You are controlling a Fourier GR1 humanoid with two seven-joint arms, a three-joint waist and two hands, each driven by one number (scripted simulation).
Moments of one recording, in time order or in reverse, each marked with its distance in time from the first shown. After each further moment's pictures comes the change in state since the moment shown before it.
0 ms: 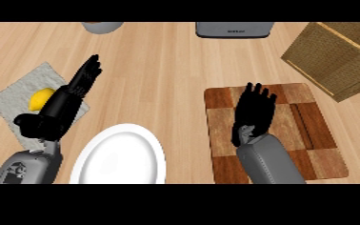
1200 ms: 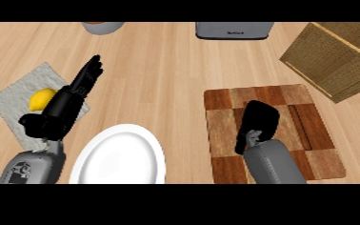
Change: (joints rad) left arm 0.001 -0.051 0.039 0.006 -0.058 -0.036 -0.003; right arm 0.058 0.006 -0.079 0.075 -0.021 0.010 -0.065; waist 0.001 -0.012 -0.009
